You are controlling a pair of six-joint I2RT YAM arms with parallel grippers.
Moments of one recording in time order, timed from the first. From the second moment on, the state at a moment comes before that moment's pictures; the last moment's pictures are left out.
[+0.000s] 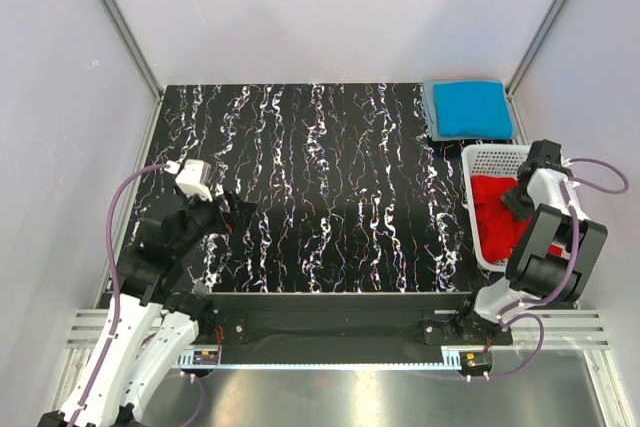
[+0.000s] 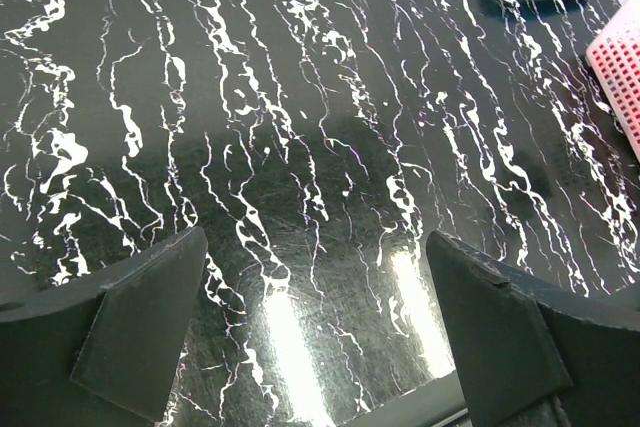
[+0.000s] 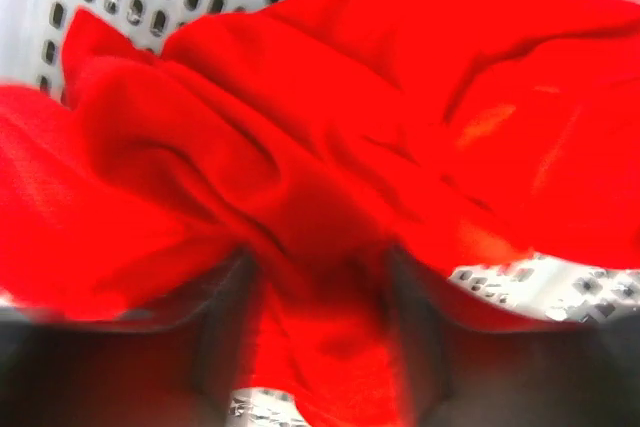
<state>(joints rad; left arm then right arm) -0.30 0.51 0.69 -0.53 0.15 -0.28 -0.44 1.53 1.00 -0.66 0.29 0.65</state>
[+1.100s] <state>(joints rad) -0.30 0.46 0.69 -0.57 0.01 -0.28 0.21 1.27 1.12 -0.50 -0.58 0.74</state>
